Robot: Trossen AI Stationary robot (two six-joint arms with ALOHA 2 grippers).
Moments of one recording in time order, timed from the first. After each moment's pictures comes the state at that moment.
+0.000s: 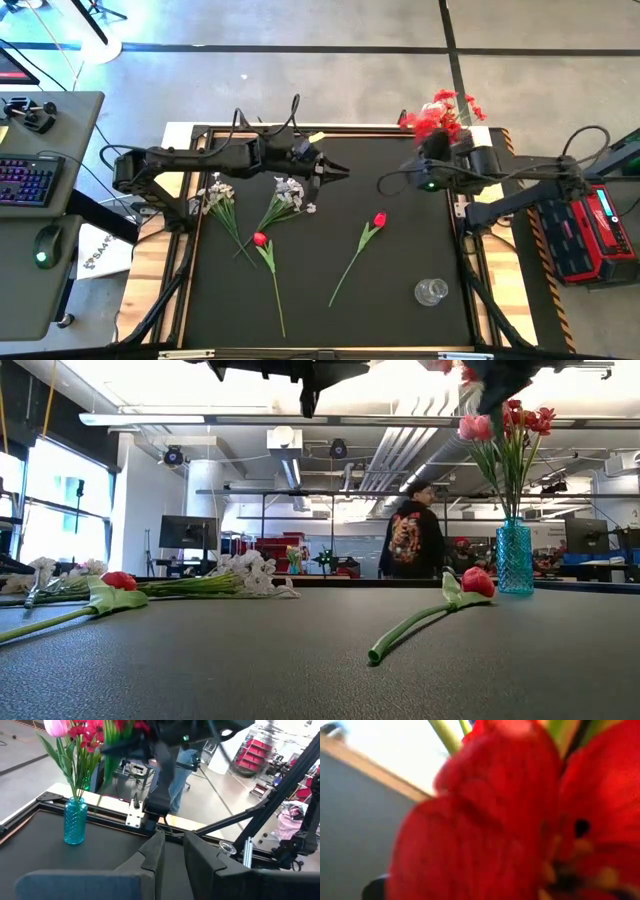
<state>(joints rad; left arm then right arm) 0.19 1.56 1.22 0.17 0.25 -0.26 0.03 1.12 1.26 -1.30 1.02 0.77</state>
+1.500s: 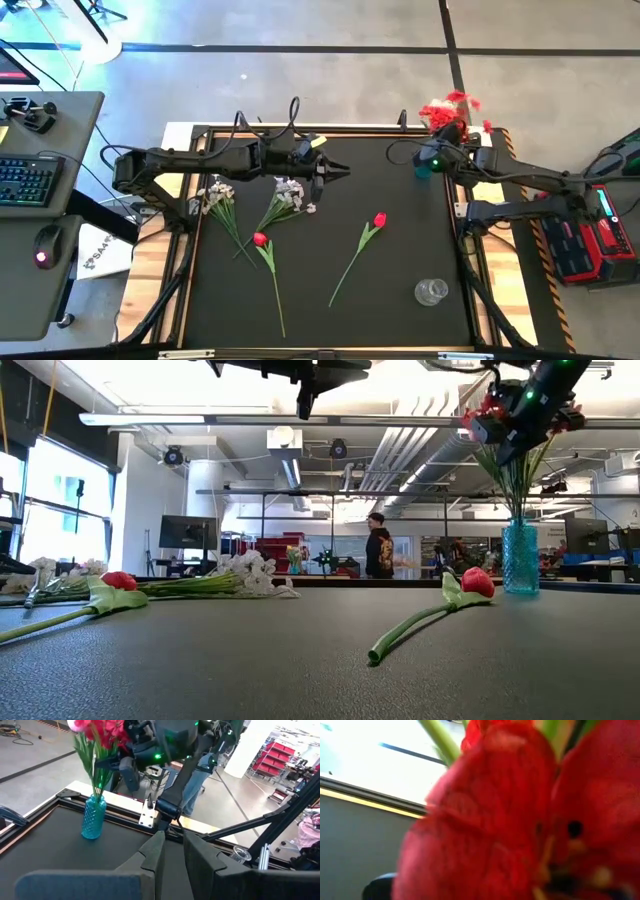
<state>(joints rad) 0.16 1.56 1.22 0.15 0.13 -0.28 -0.33 0.93 0.89 -0.92 0.92 0.62</state>
